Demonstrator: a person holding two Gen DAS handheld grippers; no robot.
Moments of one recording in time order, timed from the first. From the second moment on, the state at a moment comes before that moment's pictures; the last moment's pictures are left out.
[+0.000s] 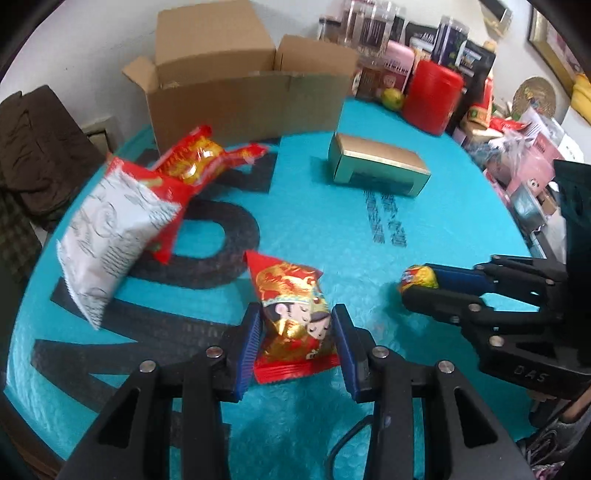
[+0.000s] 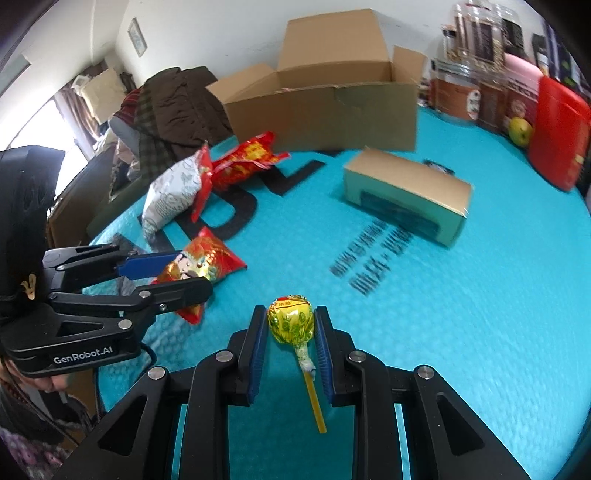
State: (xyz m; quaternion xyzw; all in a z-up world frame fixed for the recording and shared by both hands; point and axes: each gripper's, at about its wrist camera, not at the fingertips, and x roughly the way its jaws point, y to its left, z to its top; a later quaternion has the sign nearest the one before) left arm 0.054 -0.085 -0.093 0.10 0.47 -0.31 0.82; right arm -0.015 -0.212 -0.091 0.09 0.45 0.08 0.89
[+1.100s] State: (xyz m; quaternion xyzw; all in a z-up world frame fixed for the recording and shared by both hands) left arm 0.045 -0.100 -0.097 0.10 0.44 -0.26 0.85; right arm -0.039 -0.214 -0.098 0.05 0.43 0.04 0.90
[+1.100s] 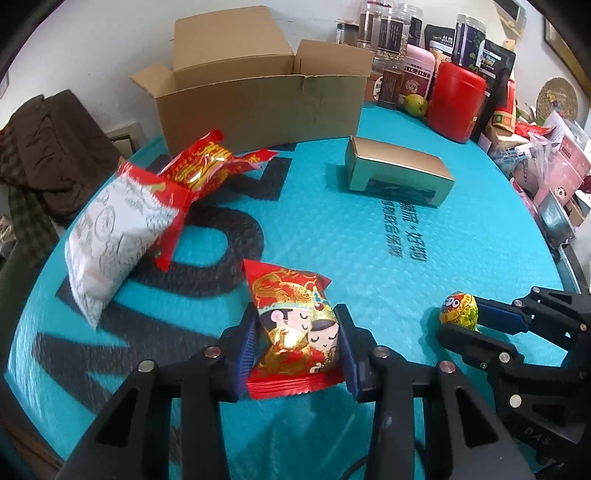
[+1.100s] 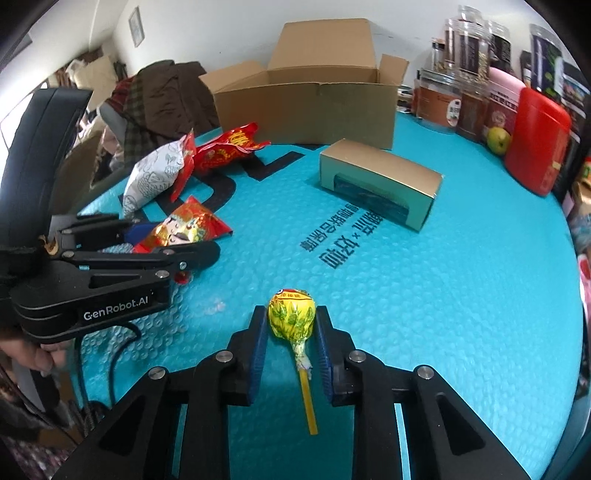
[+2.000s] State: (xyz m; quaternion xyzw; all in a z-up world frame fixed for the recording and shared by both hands) left arm -0.017 -0.077 -0.001 0.04 0.34 -0.30 0.89; right arm -0.082 -0.188 -0.019 0.03 0.36 0.12 0.92
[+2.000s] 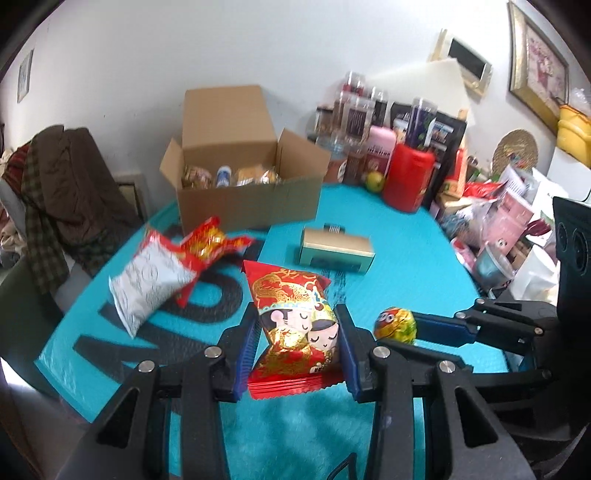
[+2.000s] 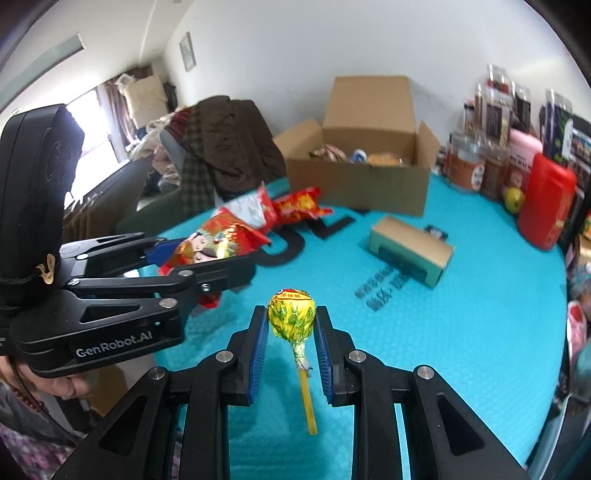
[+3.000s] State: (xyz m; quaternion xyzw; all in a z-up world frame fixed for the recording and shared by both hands) left arm 0.123 -0.097 0.087 0.03 0.25 -0.30 0.92; right arm 0.043 -0.205 0.076 -0.03 0.26 0.12 0.96
